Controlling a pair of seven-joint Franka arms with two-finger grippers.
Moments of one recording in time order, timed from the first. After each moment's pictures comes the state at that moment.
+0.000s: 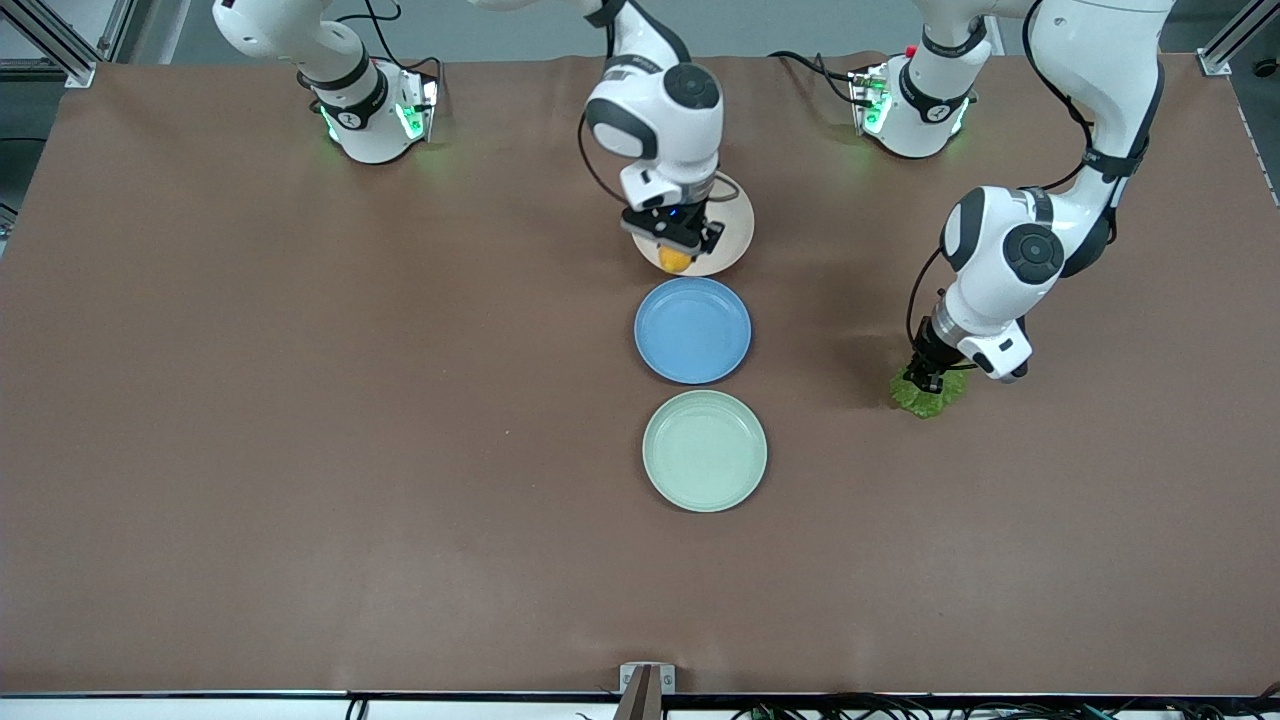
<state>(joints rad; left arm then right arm) -0.15 0.29 -0.03 -2.35 -0.02 2.72 -1.55 1.09 0.52 -0.07 -1.78 -0.04 2.33 1.48</state>
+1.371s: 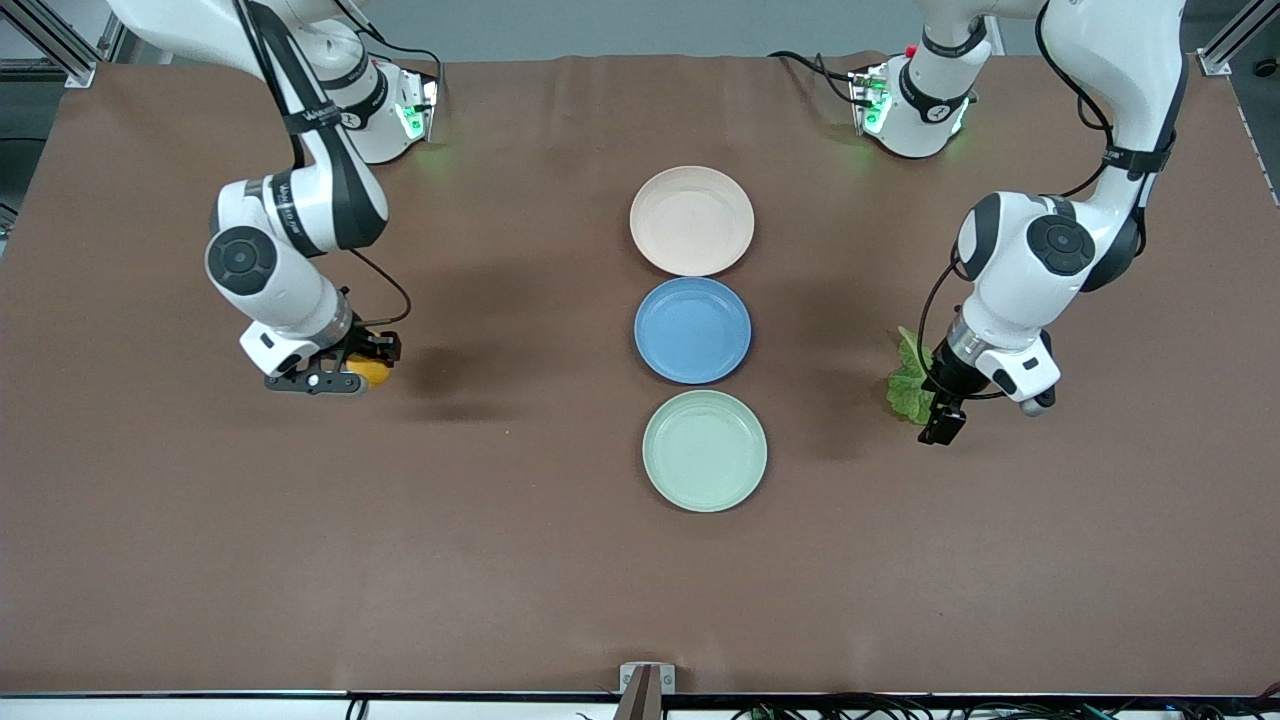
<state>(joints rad) -0.15 0.27 -0.04 -2.19 0.02 2.74 -1.35 0.25 0.19 -0.07 -2.20 -0.04 2.33 0.21</state>
